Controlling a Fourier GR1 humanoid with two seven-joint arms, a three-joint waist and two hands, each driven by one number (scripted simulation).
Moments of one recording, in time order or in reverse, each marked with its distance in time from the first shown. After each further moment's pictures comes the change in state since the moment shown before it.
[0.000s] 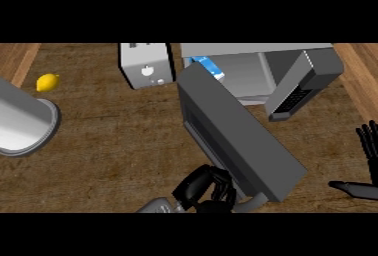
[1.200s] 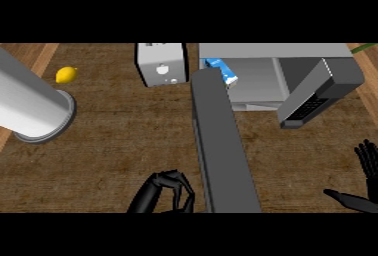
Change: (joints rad) left arm 0.465 0.039 0.386 -0.392 -0.241 -0.103 -0.117; right arm -0.005 0.039 -0.091 0.207 0.076 -0.106 -0.064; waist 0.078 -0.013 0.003
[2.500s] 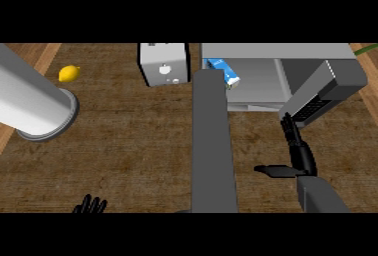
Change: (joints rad) left arm 0.578 0.228 0.111 -0.449 0.314 -0.076 -0.273; right arm -0.279 0.267 0.078 0.178 0.178 -0.195 -0.064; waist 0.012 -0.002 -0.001
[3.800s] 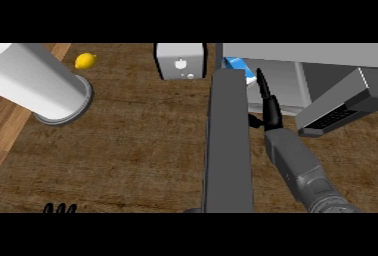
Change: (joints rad) left arm 0.058 0.028 0.098 -0.033 0.104 -0.041 -0.125; right arm -0.381 0.086 -0.023 0.146 0.029 -0.363 0.153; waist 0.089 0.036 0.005
